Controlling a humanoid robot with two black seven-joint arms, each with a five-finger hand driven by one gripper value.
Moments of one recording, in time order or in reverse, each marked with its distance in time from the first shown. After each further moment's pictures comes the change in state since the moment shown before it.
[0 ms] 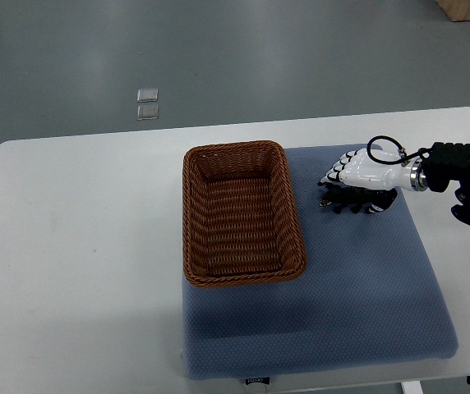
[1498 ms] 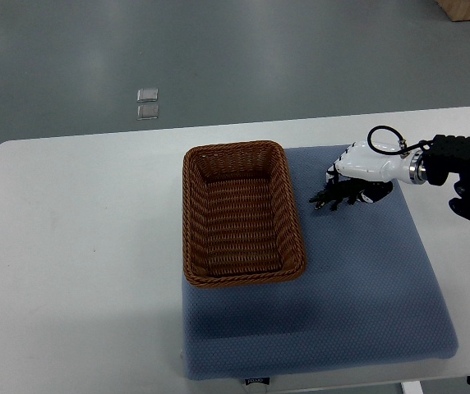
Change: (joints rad) left arm 0.000 0.000 0.000 0.000 0.000 0.000 0.000; right arm 0.015 -0.002 0.011 0.004 0.058 -0.002 0.014
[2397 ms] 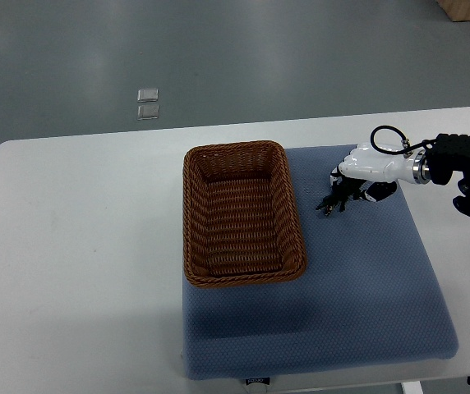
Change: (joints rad) left arm 0.000 0.000 0.000 0.000 0.000 0.000 0.000; right arm 0.006 -0.012 0.001 -0.001 0.005 0.042 0.017
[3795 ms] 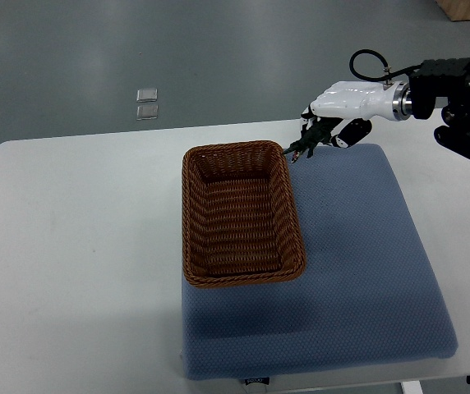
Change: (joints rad) left arm 0.000 0.000 0.000 0.000 0.000 0.000 0.000; right arm 0.257 0.068 0.000 0.048 0.176 0.188 0.026
